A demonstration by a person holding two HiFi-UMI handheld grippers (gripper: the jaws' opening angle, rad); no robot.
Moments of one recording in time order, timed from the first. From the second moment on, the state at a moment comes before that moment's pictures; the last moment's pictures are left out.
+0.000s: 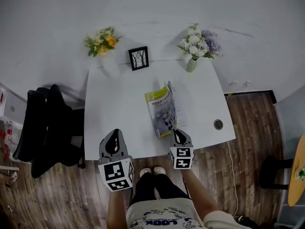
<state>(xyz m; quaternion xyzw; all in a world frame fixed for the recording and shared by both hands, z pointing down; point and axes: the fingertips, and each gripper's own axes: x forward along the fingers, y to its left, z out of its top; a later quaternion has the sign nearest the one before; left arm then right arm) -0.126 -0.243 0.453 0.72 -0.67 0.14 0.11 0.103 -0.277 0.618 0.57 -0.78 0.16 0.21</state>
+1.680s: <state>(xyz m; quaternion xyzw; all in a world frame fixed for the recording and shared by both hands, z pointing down) -0.112 -0.268 0.433 0.73 -0.67 0.11 0.10 0.163 -0.314 0.557 0.66 -0.72 0.17 0.14</state>
